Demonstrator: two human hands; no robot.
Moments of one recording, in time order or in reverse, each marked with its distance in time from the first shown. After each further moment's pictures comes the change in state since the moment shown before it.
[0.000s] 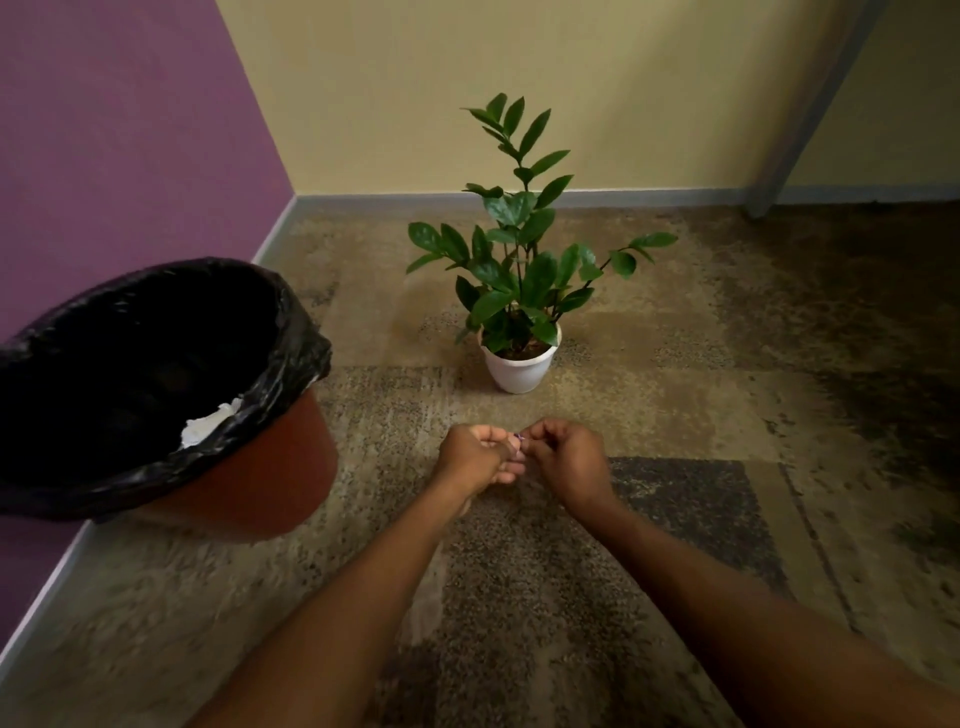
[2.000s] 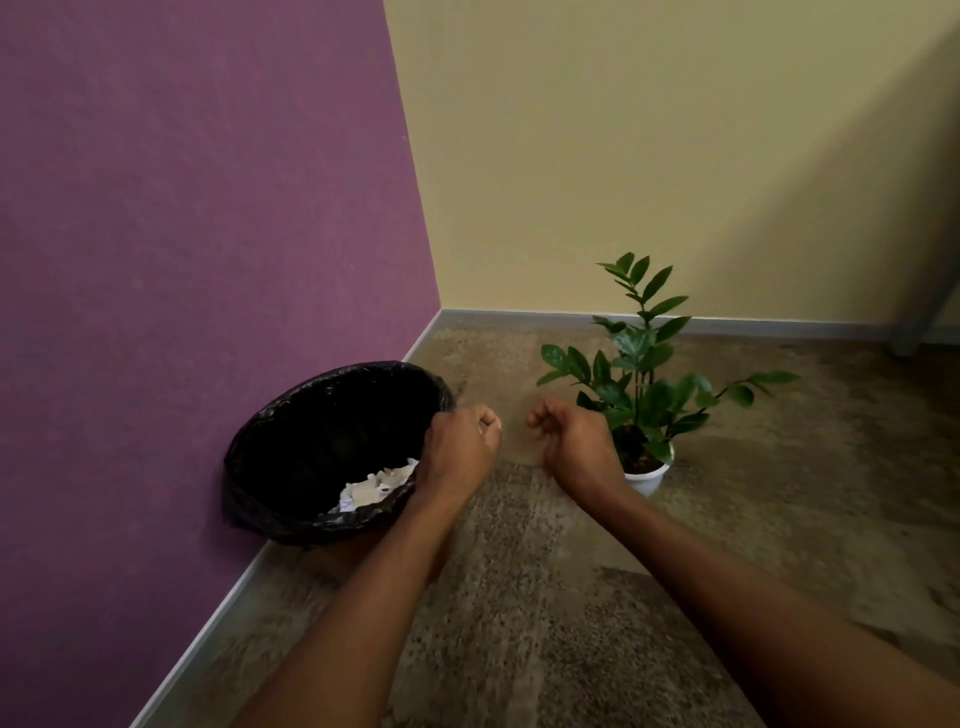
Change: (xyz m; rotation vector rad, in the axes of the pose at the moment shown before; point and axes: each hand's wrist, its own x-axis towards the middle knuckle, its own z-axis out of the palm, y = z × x) left_hand -0.074 0.140 -0.135 0.805 0.668 0.499; right_hand 0.038 -0.184 0.019 0.006 -0.067 -0.471
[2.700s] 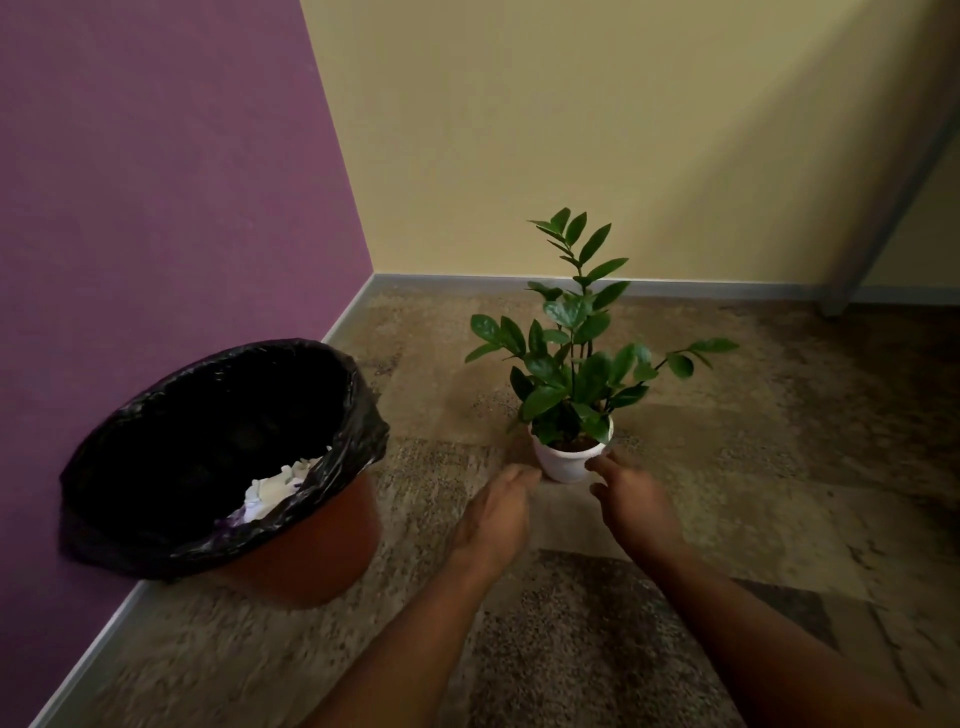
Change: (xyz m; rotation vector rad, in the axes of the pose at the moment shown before) left_hand -0.046 0.012 0.170 0.084 -0.440 0.225; right_hand -0.050 0.182 -0.047 -0.577 -0.066 0.100
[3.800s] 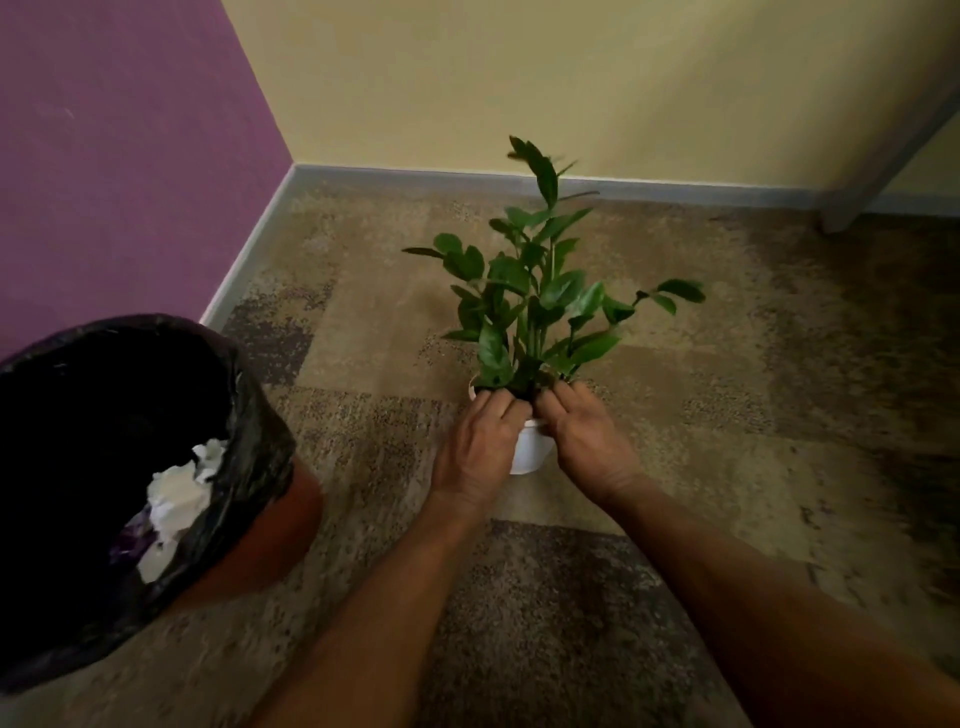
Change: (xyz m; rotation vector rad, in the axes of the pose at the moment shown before) left_hand 0.086 0.035 -0.013 0.172 0.110 0.139; right_hand 0.077 0.011 -0.011 -0.104 -0.181 -0.228
